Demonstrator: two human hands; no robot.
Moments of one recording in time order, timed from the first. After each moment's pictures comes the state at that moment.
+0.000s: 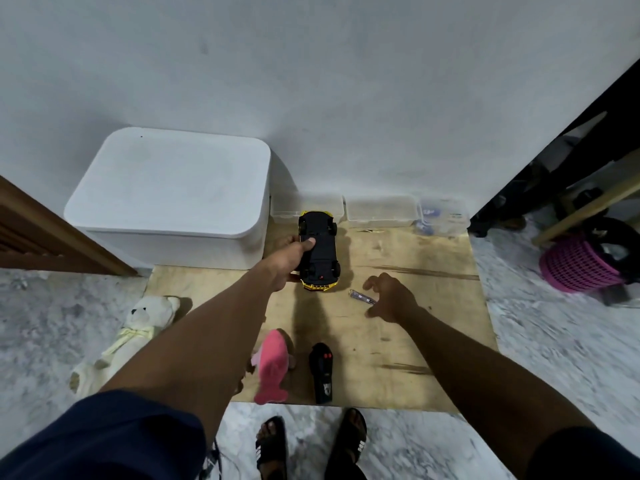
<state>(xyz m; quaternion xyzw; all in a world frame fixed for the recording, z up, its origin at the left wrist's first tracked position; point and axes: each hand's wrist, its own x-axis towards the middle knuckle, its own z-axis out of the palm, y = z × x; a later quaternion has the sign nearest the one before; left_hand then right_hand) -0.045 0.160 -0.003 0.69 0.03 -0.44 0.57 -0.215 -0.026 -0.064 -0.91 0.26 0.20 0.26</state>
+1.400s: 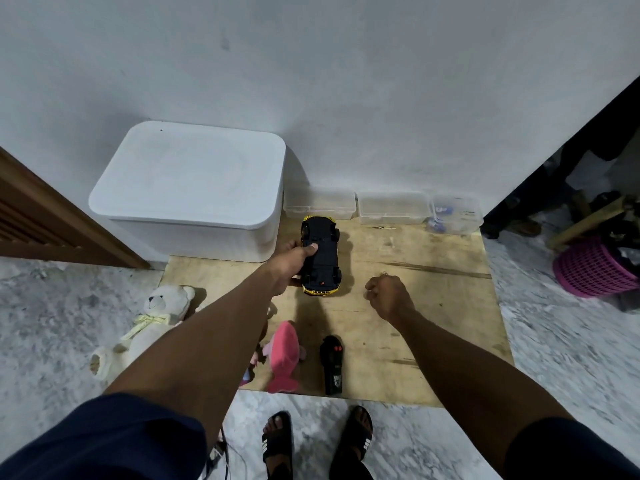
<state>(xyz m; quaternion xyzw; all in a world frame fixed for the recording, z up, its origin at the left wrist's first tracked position) -0.057 0.189 -0.002 0.70 0.03 -0.44 0.57 -0.207 -0.004 -0.100 -0.91 0.28 0.07 0.28</state>
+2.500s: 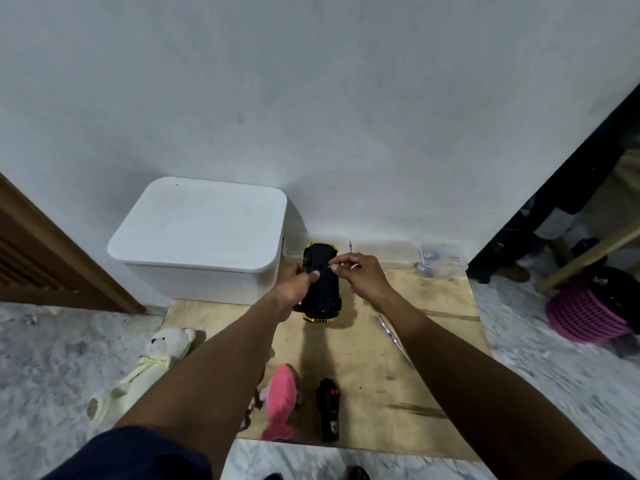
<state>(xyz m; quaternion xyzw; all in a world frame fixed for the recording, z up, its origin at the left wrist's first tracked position) -0.055 0.177 0.043 0.72 0.01 -0.39 0.57 -0.124 0.019 0.033 -0.78 0.23 -0.09 0.57</state>
